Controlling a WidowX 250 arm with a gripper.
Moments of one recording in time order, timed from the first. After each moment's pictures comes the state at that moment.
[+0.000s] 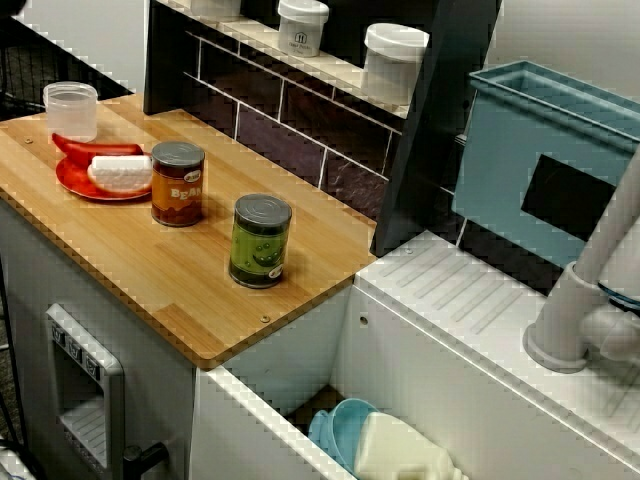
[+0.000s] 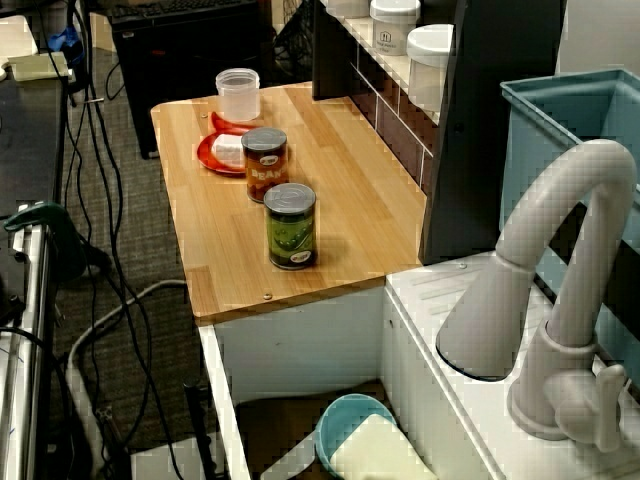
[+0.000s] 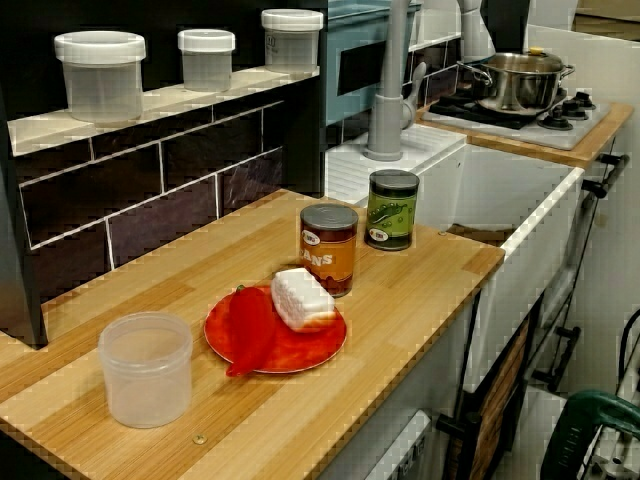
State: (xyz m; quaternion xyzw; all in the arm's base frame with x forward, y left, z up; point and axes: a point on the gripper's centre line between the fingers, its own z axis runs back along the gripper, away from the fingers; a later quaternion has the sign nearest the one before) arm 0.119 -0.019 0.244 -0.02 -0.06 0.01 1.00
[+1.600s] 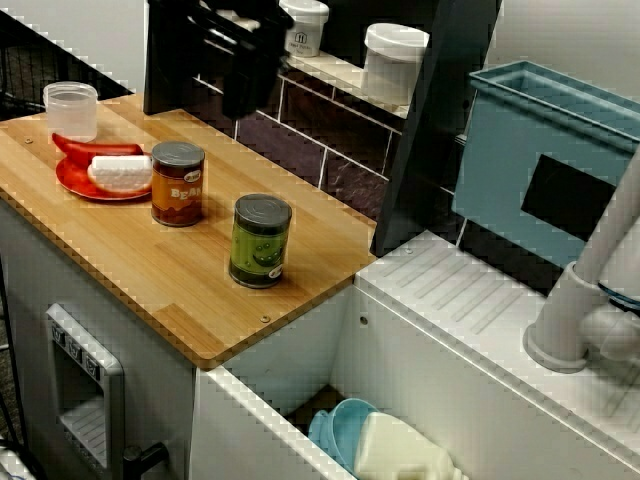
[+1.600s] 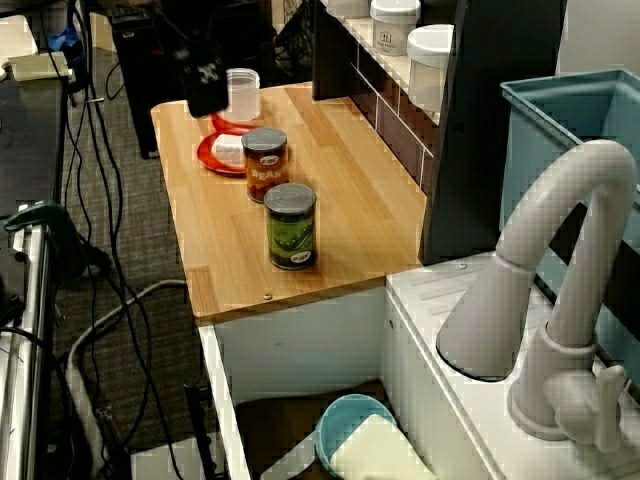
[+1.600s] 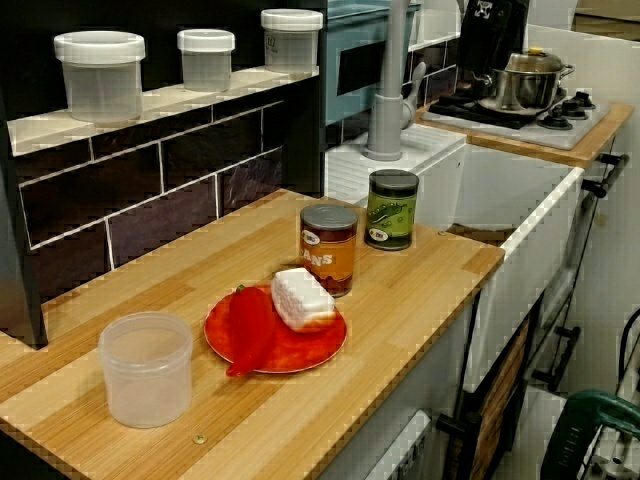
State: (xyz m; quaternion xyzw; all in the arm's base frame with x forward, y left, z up) arm 0.249 -0.045 0.183 0.05 -0.07 0.05 0.99
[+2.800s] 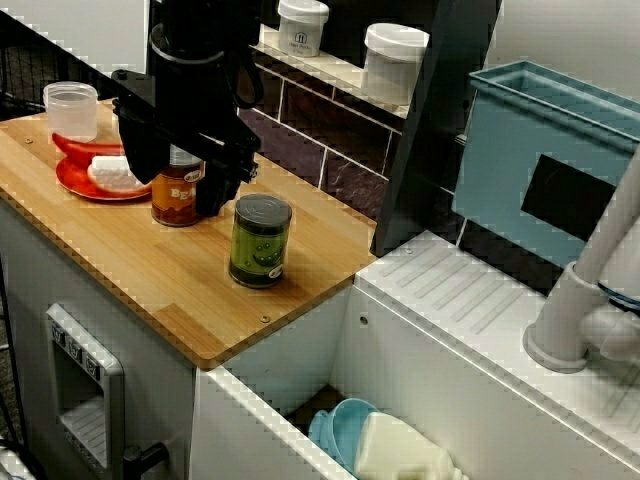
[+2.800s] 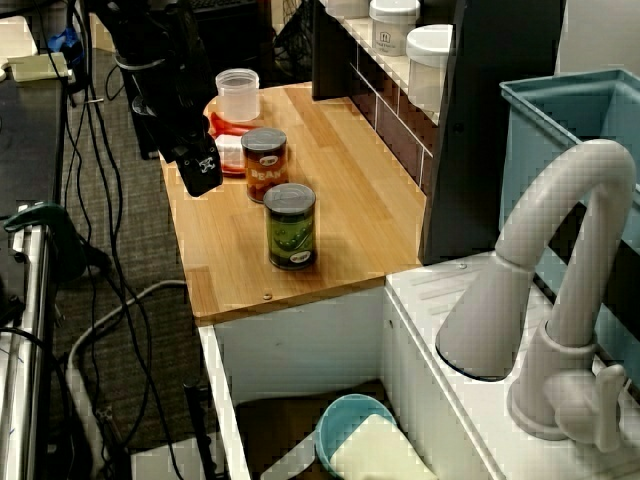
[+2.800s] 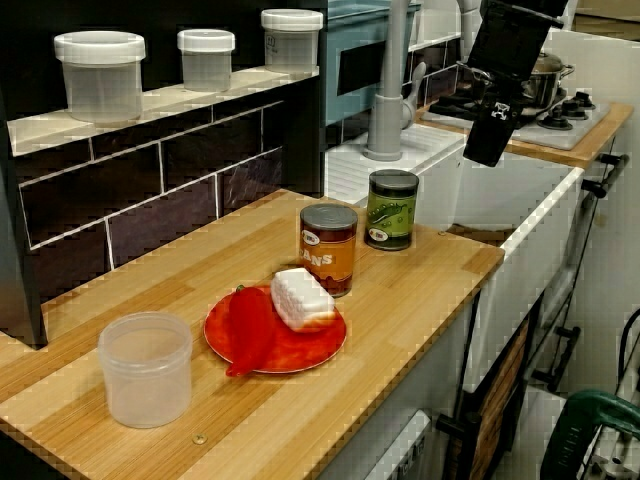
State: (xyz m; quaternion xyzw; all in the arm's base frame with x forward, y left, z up) arm 0.234 -0.035 0.121 0.07 -0.12 0.14 0.98
